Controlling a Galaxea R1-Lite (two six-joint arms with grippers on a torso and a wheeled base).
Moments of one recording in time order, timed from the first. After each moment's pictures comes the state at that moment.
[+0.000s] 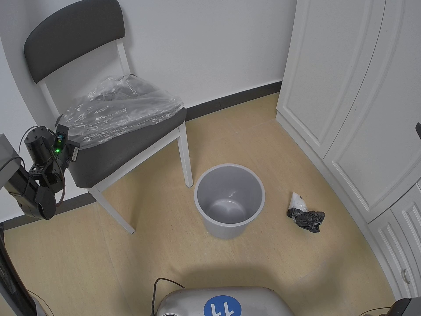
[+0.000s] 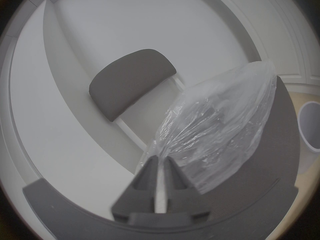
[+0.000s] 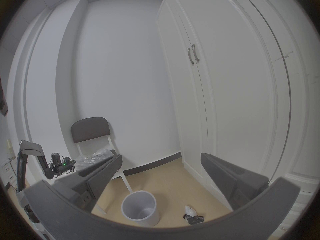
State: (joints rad) left arm 0.07 2.00 -0.78 -1.34 0.29 0.59; right arm 0.45 0.78 -0.48 -0.61 -0.31 0.04
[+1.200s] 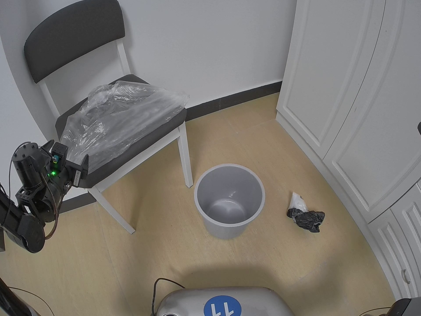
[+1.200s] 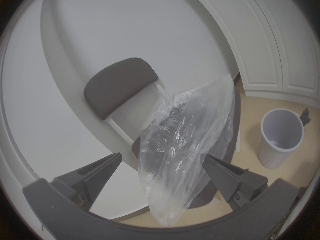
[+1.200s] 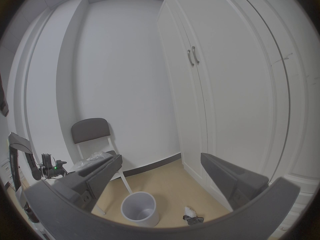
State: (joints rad) left arm -0.06 1.75 -0.45 -1.29 0.28 0.54; right arm 0.45 0.77 -0.48 -0.61 -0.31 0.03
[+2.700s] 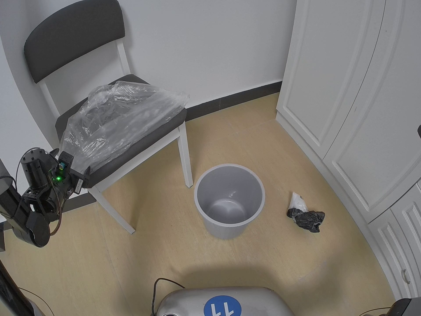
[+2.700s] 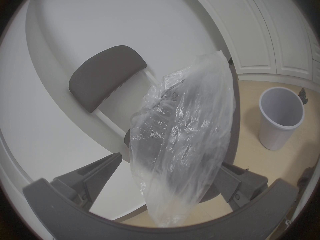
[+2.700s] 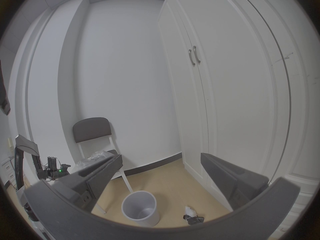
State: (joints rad) left arm 0.02 1.87 -0.49 -1.30 0.19 0.61; right arm 0.45 0.76 -0.46 -0.61 -0.29 0.03
